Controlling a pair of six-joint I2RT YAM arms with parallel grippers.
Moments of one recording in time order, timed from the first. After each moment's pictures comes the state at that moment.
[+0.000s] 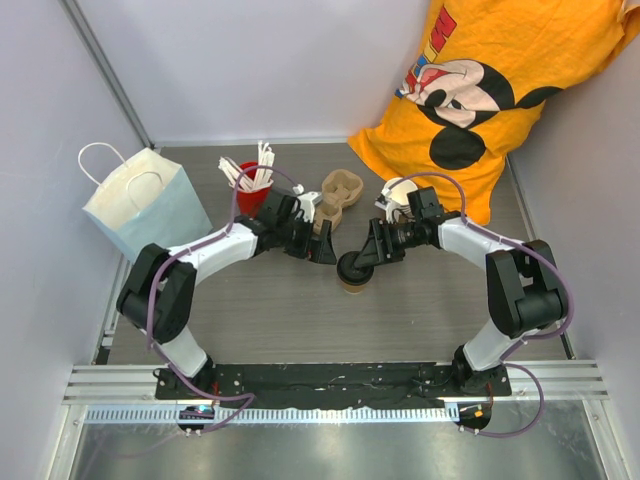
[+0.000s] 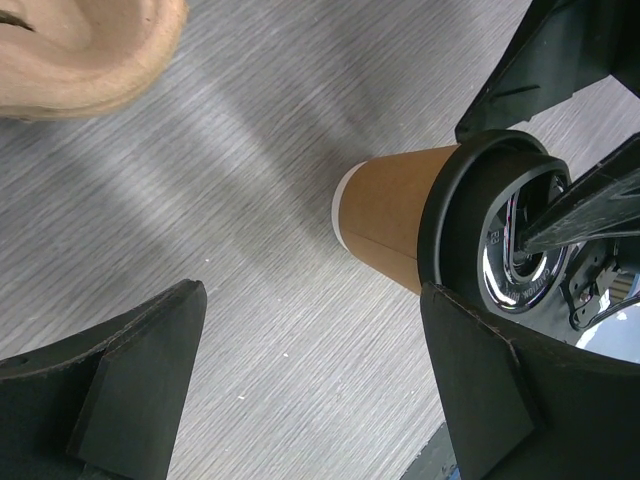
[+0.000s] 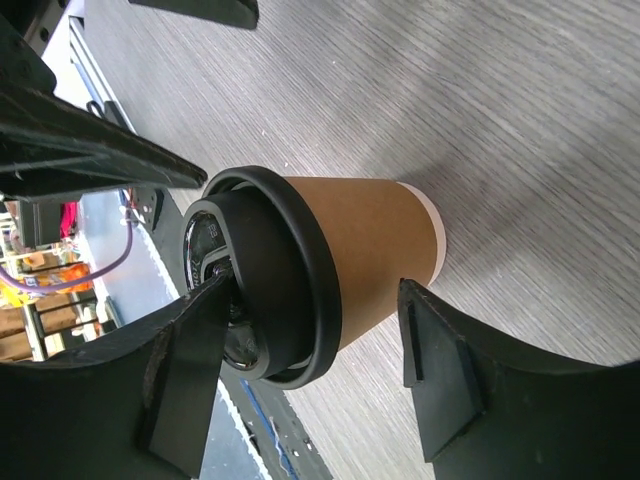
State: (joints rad) left arm -0.56 1.67 1.06 -0.23 0.47 -0.29; right arm 0.27 1.63 0.94 -0.35 -0.86 0.15
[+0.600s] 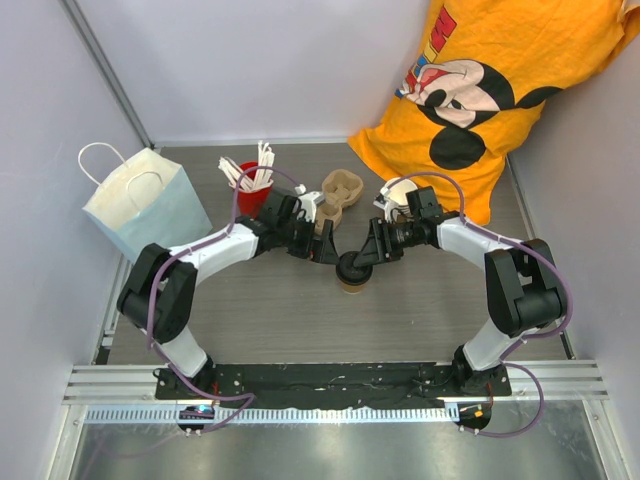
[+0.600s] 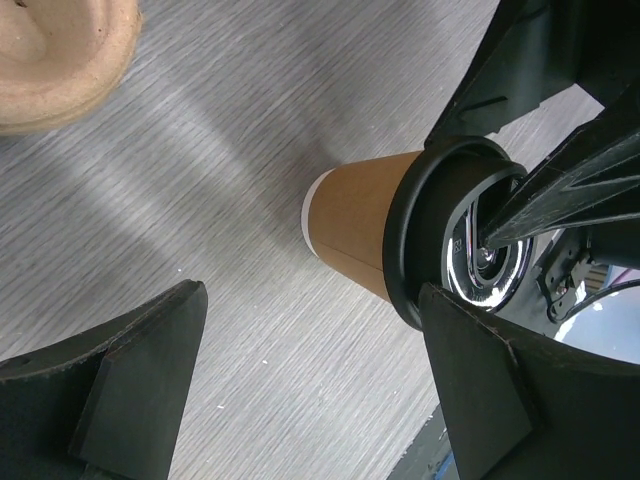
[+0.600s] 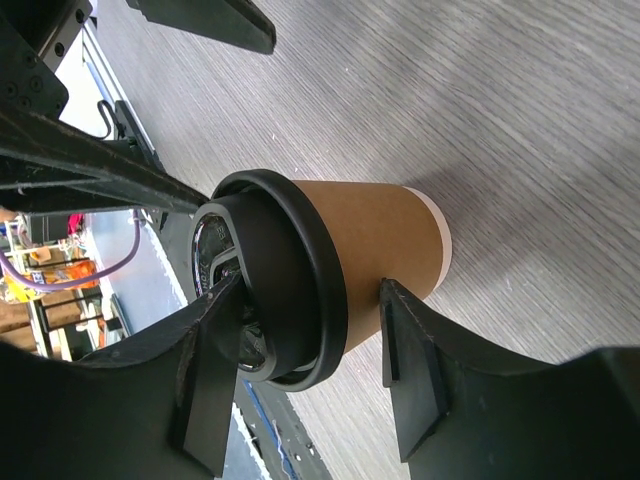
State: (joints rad) left arm -0.57 1.67 1.06 -0.20 0.51 -0.32; right arm 0.28 1.64 0.94 -0.33 -0.88 0.16
